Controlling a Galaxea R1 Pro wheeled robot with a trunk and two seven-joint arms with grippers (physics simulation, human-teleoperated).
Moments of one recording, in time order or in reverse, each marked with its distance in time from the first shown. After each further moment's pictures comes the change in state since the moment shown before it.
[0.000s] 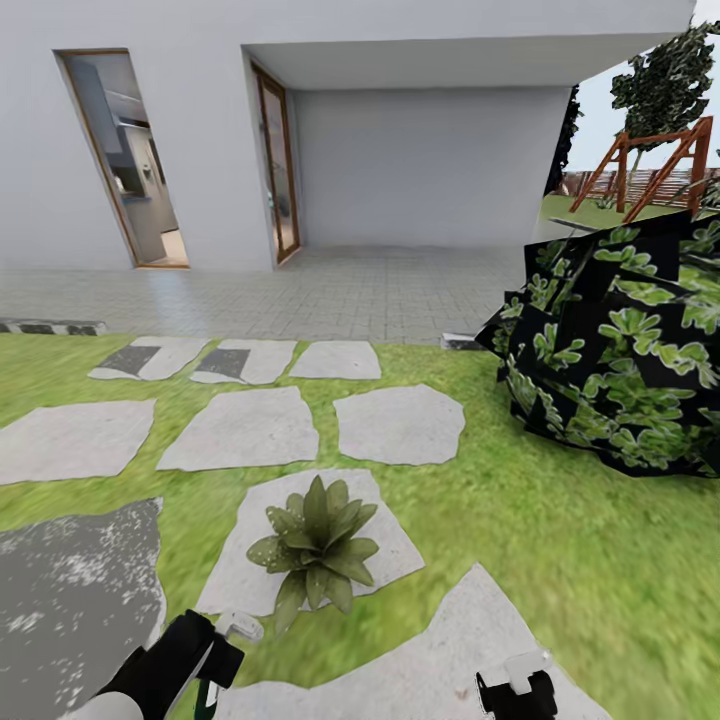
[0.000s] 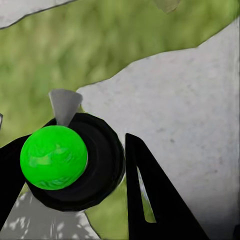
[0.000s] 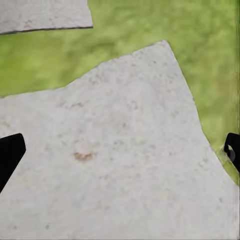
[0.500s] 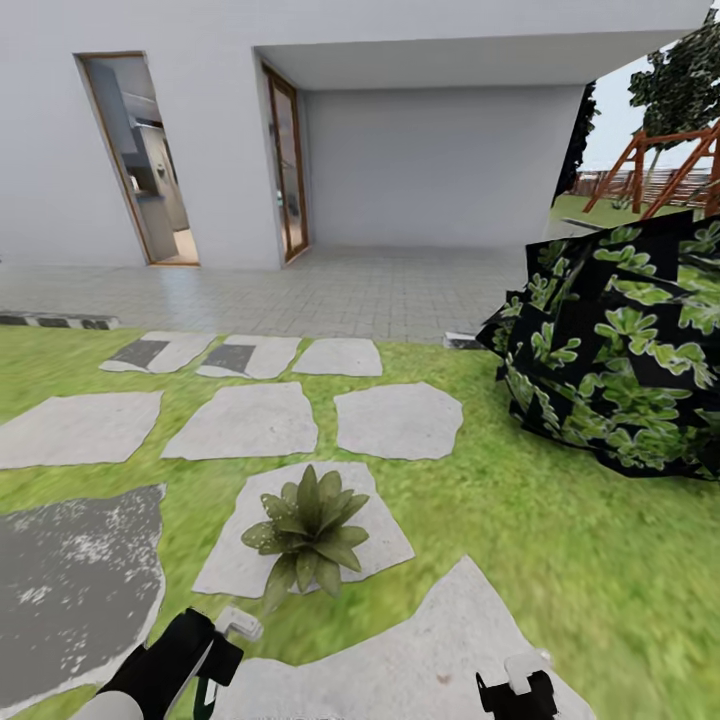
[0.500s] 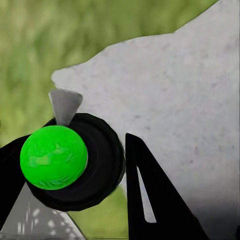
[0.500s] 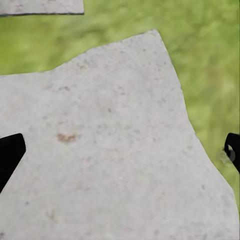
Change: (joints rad) left arm 0.000 0.001 0.001 -0.007 -0.001 0.008 0.008; right arm 0.000 0.002 0.001 0.000 -0.001 0.001 0.000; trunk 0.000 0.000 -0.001
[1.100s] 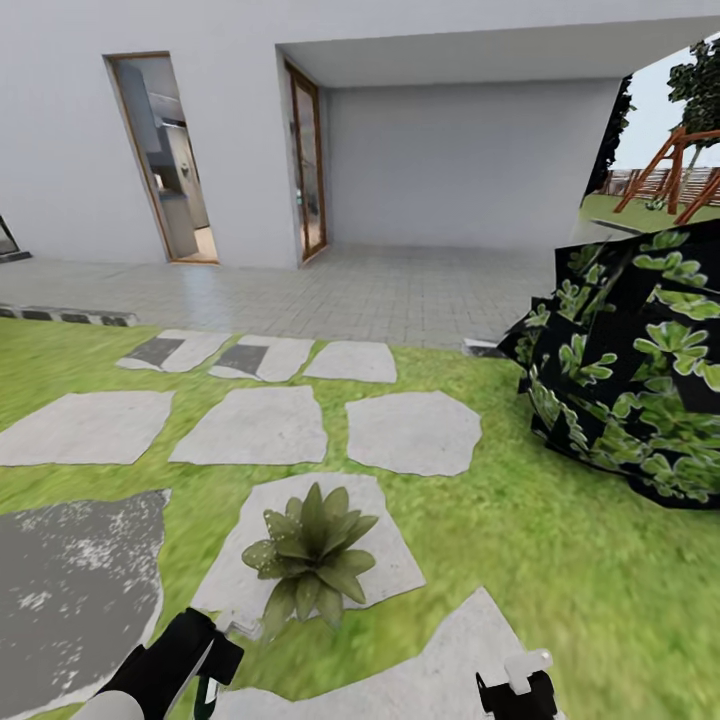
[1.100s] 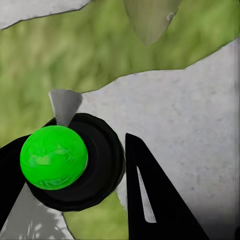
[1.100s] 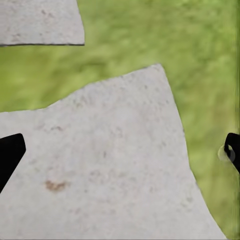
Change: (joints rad) left arm -0.001 -0.002 0.004 -0.002 0.001 -0.001 0.002; right arm 0.000 -0.001 0.000 0.000 0.000 0.000 0.000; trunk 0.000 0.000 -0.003
